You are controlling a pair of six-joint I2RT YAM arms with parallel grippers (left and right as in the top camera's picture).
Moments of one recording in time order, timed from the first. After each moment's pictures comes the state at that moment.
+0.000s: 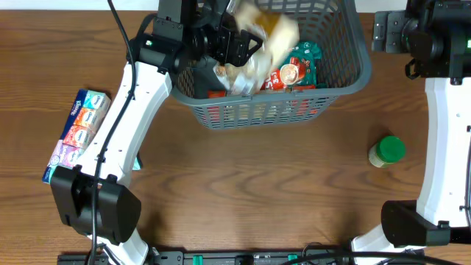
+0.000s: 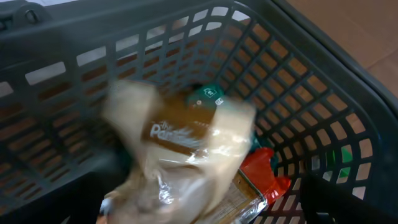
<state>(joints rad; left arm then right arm) -0.32 1.83 1.78 -0.57 0.57 -0.04 0.04 1.75 2.27 -1.33 0.40 -0.04</state>
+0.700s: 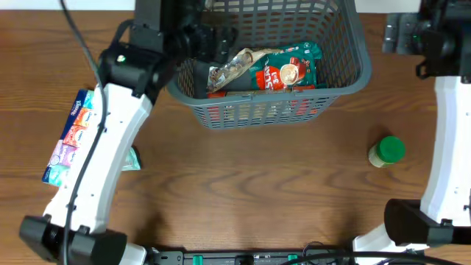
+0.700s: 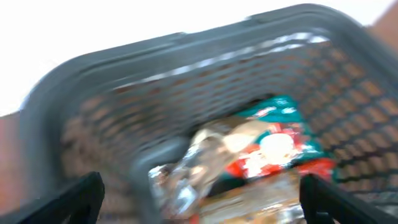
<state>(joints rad) -0.31 1.63 1.78 -0.74 0.17 -0.07 -0.06 1.75 2.27 -1.34 0.40 -0.02</state>
